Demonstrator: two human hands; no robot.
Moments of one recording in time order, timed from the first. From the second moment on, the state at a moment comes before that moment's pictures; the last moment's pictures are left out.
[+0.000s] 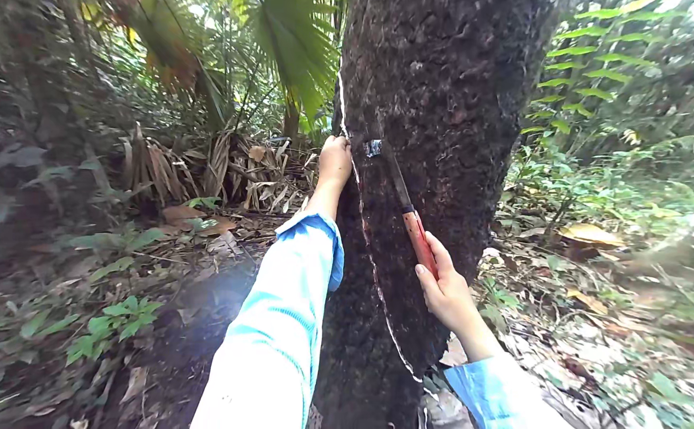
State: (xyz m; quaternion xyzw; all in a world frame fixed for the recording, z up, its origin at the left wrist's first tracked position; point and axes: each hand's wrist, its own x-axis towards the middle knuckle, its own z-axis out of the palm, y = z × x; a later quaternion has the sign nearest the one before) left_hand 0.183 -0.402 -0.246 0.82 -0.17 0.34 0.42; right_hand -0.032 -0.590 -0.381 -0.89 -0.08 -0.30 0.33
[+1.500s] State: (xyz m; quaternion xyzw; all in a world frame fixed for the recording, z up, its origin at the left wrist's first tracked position) left_hand 0.061 -0.461 -0.421 0.55 -0.57 0.50 0.35; right_hand -0.068 -0.526 -0.482 -0.92 0.04 -0.34 0.19
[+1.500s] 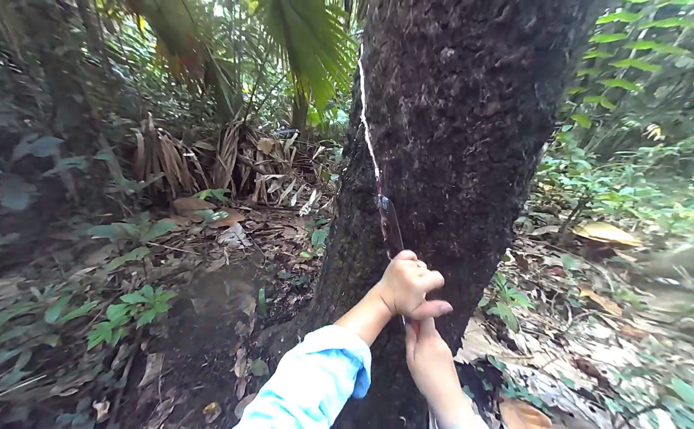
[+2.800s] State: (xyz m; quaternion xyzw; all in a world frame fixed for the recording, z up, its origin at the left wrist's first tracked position) left_hand 0.053 -0.483 -0.468 0.58 -0.55 0.52 0.30; right_hand -0.064 -0.556 -0.531 -0.92 0.02 -0.32 0.22
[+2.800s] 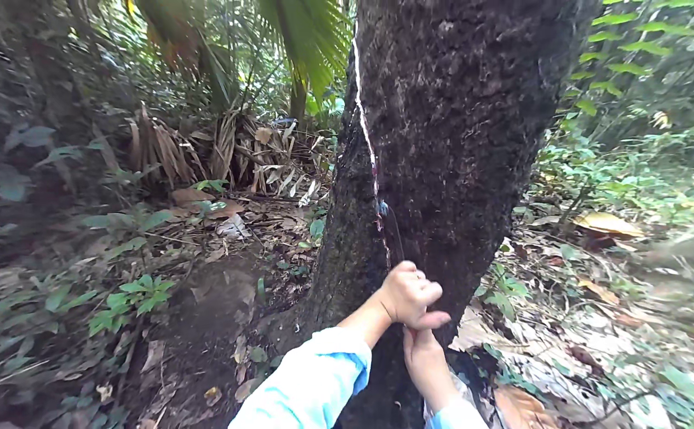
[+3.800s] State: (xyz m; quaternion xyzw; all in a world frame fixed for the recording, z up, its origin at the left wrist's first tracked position) left_hand 0.081 -0.474 -0.443 0.56 -0.56 0.55 0.28; right_hand -0.026 -0.548 -0.525 -0.89 -0.02 -0.40 0.22
